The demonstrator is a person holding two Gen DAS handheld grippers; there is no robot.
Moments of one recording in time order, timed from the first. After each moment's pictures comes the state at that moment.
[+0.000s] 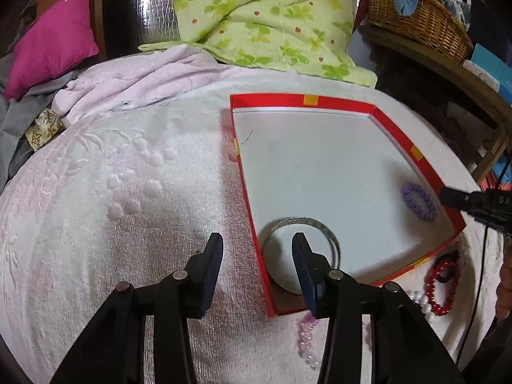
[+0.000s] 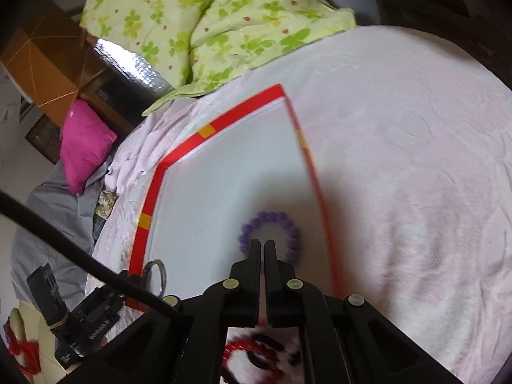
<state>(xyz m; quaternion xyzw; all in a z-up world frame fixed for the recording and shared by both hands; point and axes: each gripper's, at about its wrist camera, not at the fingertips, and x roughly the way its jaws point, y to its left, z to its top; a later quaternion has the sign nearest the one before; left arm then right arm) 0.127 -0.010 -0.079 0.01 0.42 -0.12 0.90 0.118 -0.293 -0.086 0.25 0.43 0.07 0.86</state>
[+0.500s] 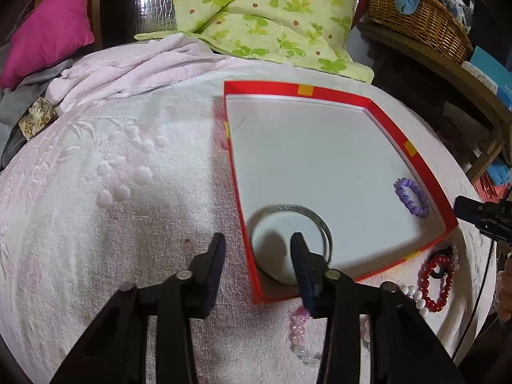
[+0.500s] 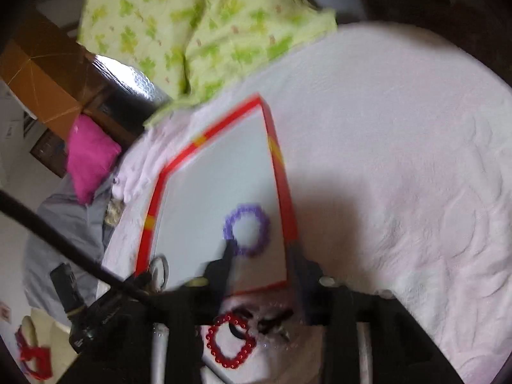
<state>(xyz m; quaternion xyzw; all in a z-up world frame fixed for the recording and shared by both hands) 0.123 -0.013 -0.083 -0.01 0.44 -0.13 0.89 0.092 -0.327 -0.087 0.27 0.44 0.06 0.85</state>
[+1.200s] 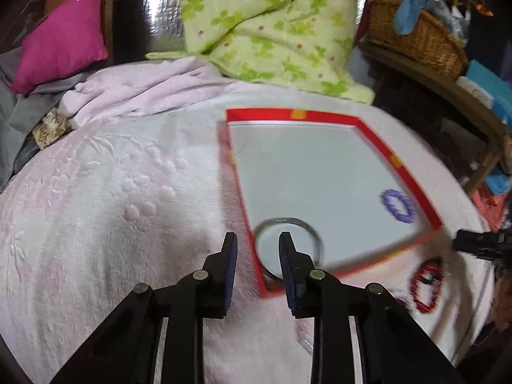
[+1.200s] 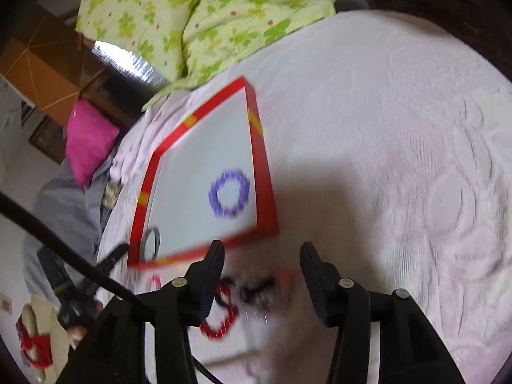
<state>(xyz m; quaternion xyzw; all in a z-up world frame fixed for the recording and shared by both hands) 0.103 0.004 -0.056 -0.02 0.39 -0.13 0.91 0.068 -0.337 -0.092 0.27 0.47 0.09 0.84</state>
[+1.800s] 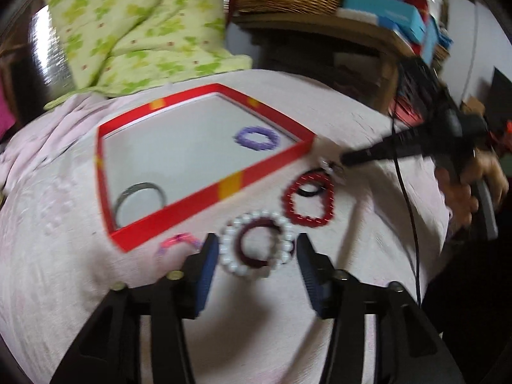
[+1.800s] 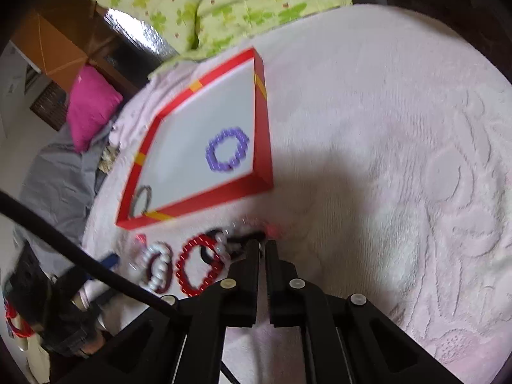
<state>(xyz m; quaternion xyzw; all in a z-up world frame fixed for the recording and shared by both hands) 0.016 -0.082 -0.064 0.12 0.38 -0.32 0.86 0.049 -0.330 -0.099 0.22 0.49 0.11 0.84</state>
